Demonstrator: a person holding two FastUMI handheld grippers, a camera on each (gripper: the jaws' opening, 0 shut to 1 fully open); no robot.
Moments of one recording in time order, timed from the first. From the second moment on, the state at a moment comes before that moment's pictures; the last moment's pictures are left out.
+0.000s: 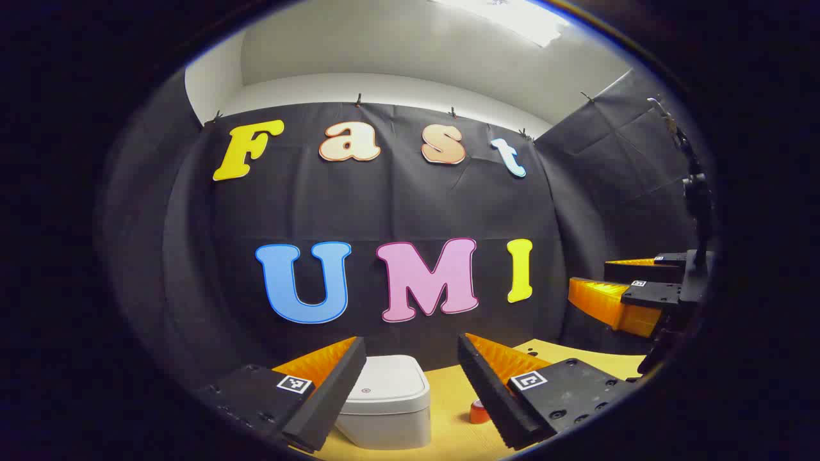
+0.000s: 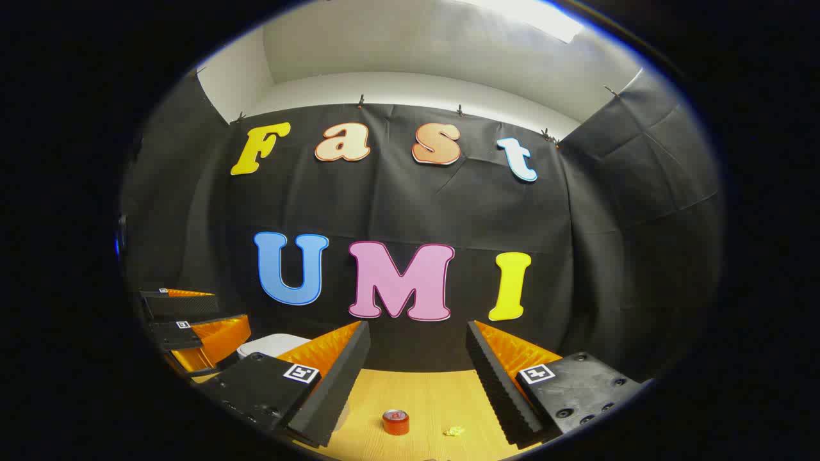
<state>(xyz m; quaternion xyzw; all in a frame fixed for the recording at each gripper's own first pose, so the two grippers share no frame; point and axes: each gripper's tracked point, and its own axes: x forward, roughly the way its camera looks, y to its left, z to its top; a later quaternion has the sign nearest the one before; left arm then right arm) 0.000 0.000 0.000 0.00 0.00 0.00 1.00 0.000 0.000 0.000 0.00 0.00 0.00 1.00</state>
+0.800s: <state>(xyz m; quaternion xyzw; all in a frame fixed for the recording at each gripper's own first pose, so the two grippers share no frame) -0.027 0.027 -0.020 -0.03 0.01 0.00 1.00 -0.033 0.022 -0.015 -0.02 0.02 -0.03 1.00</state>
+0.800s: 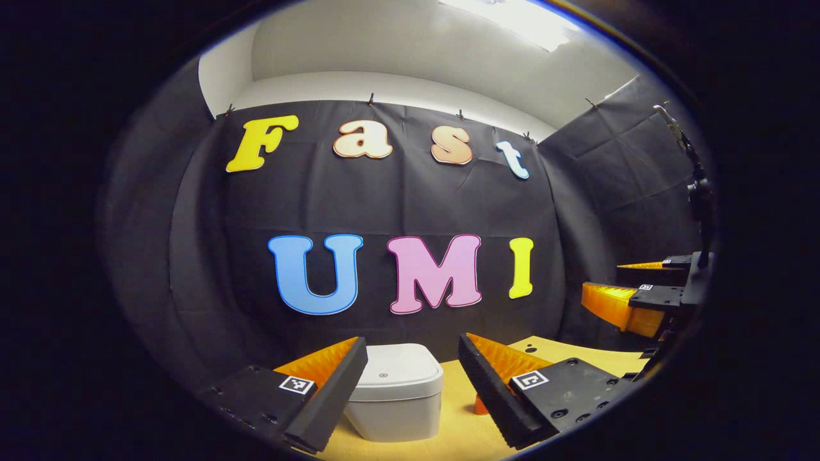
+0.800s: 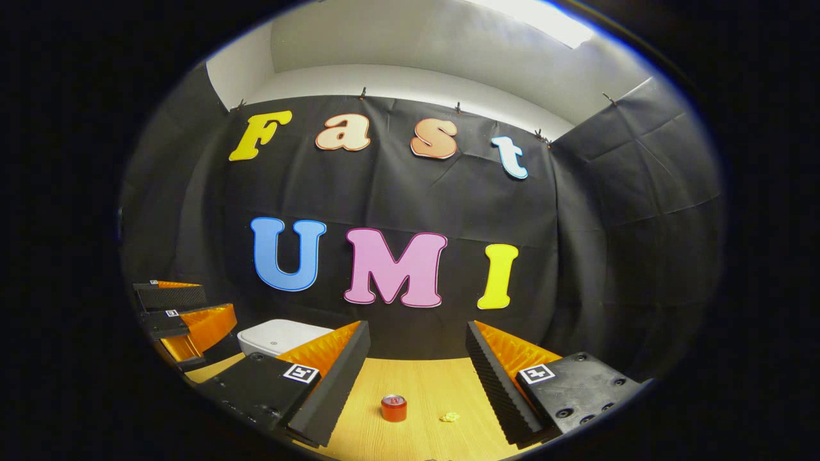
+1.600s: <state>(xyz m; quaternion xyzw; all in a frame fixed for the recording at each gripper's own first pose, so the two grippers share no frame) 0.072 0.049 -0.025 -0.04 0.02 0.04 1.00 0.051 0.009 -0.016 -0.02 0.01 0.03 1.00</state>
